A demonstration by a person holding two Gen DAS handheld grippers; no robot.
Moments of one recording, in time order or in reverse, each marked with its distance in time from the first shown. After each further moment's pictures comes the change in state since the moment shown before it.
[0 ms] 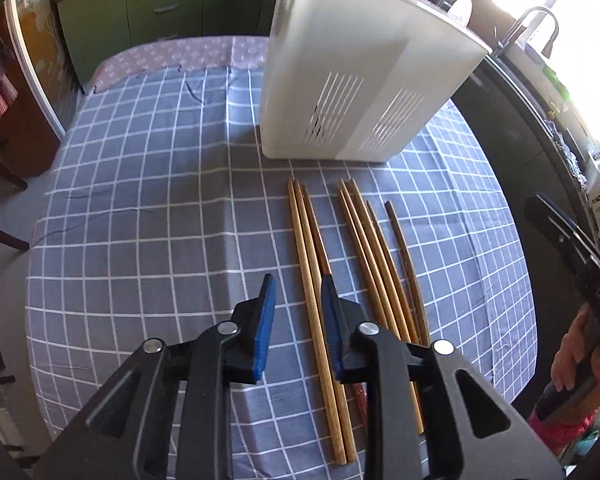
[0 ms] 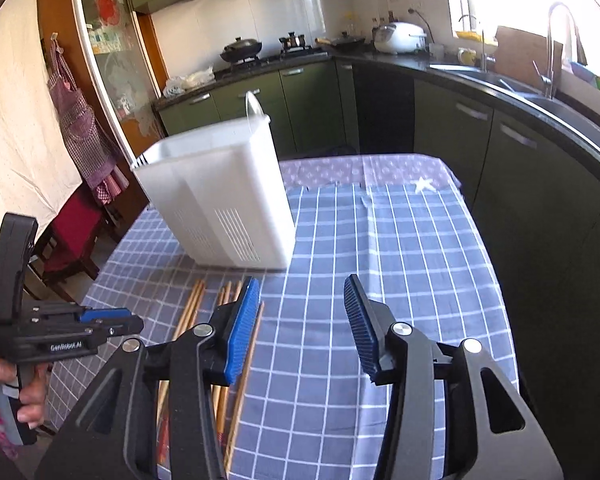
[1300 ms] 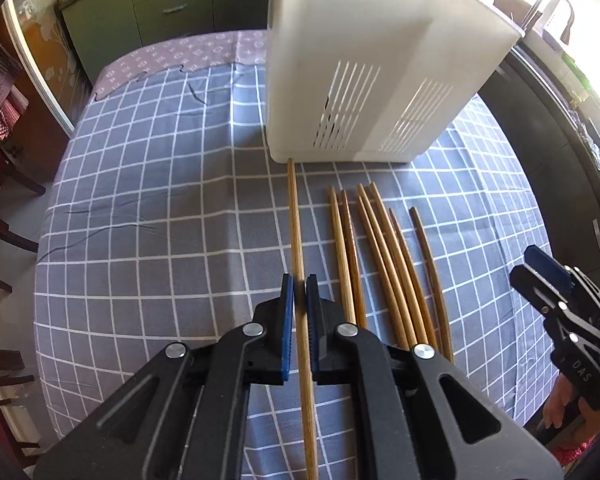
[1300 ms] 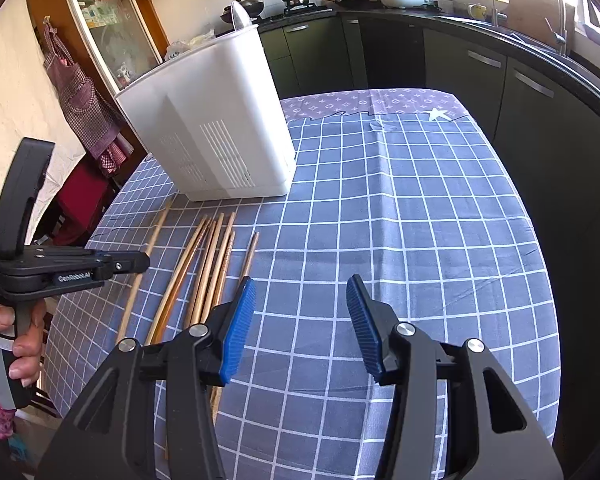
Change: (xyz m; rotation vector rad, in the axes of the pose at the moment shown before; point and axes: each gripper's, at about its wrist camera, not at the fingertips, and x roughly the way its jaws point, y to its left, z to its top) left arm 0.018 -0.029 0.015 0.027 -0.023 0.098; right arm 0.028 -0.001 -0.025 0.004 0.119 0.050
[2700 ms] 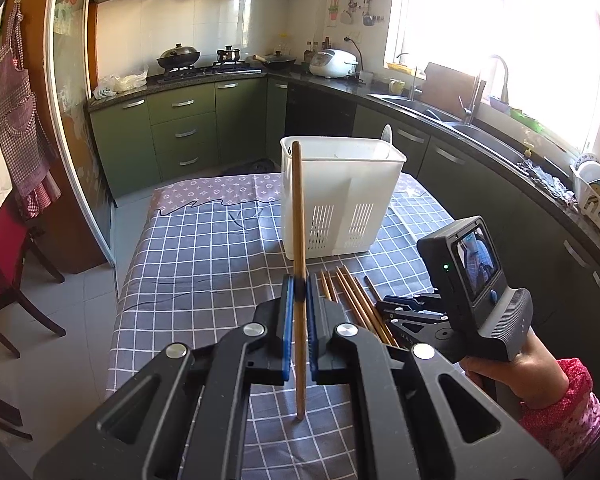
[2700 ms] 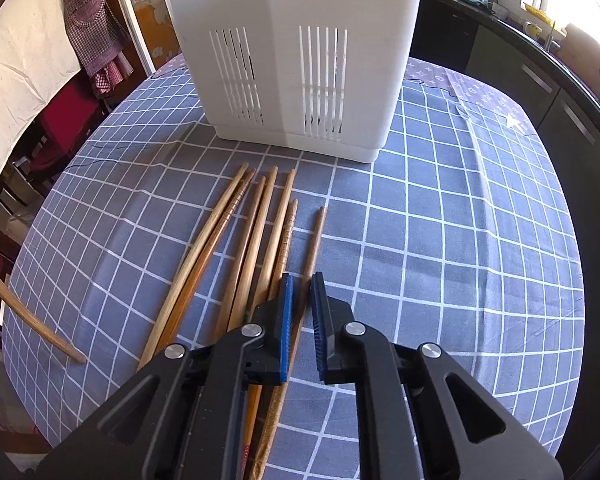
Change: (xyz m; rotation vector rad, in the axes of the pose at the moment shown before) left arm -0.142 0.024 -0.068 0.084 -0.461 0.010; right arm 0.082 0.078 0.012 -0.184 0.185 -0.088
